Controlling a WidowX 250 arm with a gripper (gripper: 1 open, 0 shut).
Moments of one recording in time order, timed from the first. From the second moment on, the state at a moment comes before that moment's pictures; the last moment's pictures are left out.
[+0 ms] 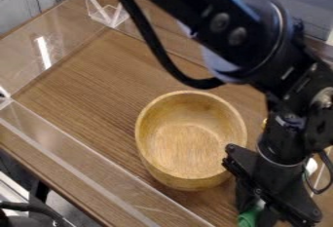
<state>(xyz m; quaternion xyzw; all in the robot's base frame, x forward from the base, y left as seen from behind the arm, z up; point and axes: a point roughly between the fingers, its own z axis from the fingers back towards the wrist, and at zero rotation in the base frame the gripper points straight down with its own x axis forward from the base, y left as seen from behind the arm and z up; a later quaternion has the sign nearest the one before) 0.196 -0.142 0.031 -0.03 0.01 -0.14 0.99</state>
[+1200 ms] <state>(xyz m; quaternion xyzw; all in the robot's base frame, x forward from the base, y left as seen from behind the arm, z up) 0.189 -0.139 0.038 -0.02 0.02 -0.16 0.99</state>
